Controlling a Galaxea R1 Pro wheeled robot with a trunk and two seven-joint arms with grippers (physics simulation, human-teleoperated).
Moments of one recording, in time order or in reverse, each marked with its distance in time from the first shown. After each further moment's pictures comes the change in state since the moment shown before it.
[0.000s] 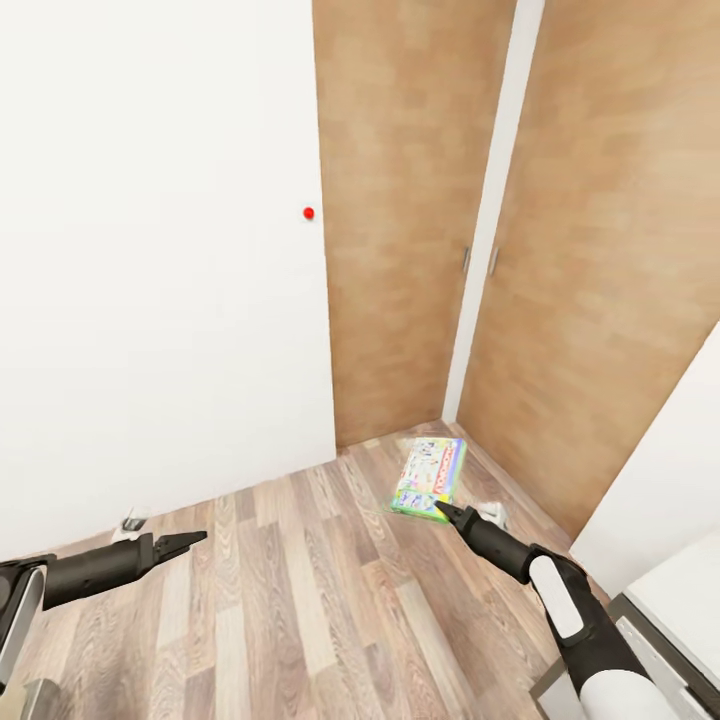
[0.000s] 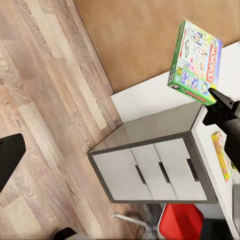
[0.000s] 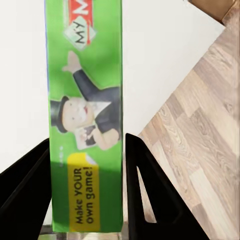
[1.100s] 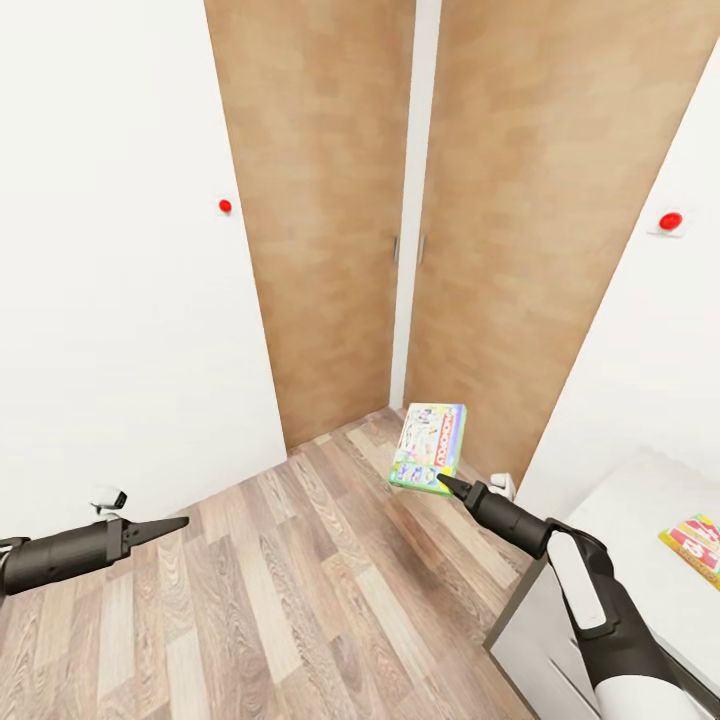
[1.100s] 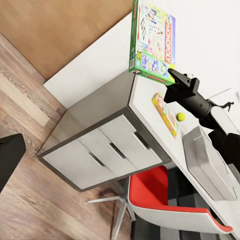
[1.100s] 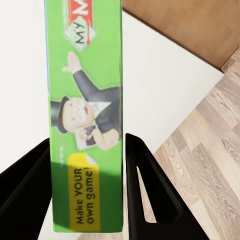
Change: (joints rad) left arm -0.001 0.065 0.000 -0.114 -0.006 -0.002 -0.294; right arm 0.030 -0.010 -0.008 -0.277 -0.003 0.158 0.051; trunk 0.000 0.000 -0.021
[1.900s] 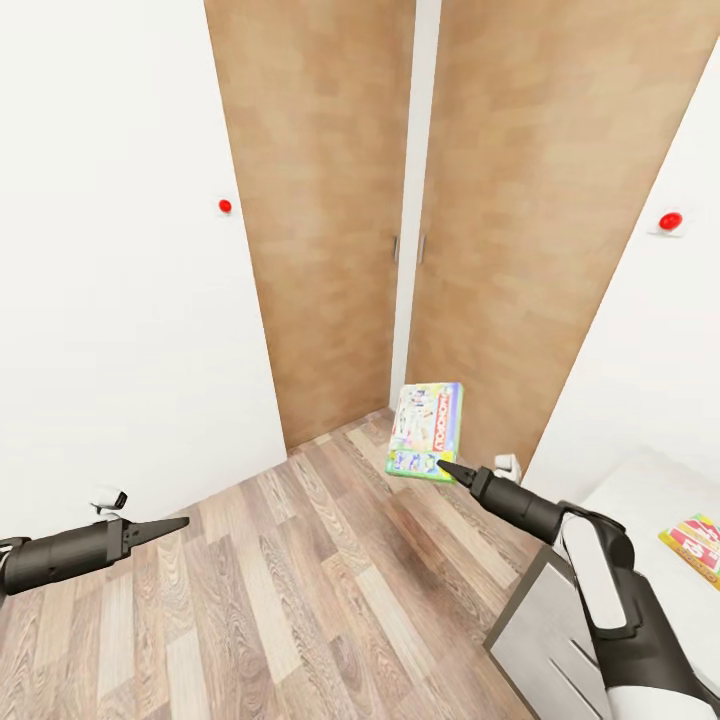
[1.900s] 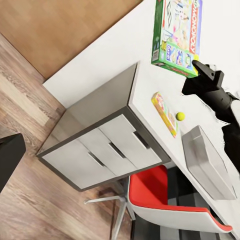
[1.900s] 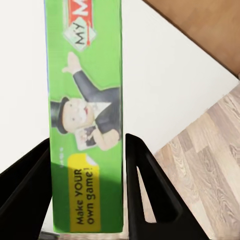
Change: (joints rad) left arm 0.000 0.001 -0.002 0.000 0.001 -0.001 -0.002; right arm 0.023 0.000 0.003 -0.239 0.003 0.149 -0.023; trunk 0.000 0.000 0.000
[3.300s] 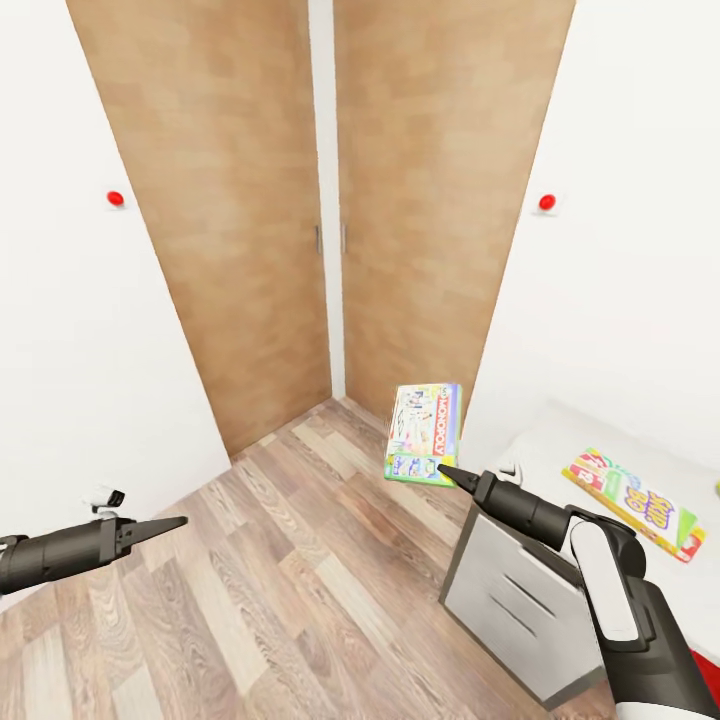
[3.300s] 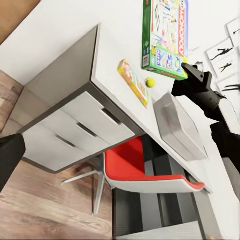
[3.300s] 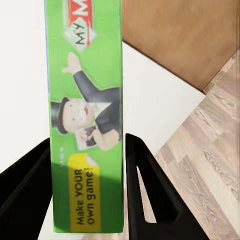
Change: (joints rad) left arm 0.001 0.007 -0.001 -0.015 0.006 -0.002 -0.057; right arm 0.033 -0.002 -0.008 -0.072 -0.004 0.058 0.021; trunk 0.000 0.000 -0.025
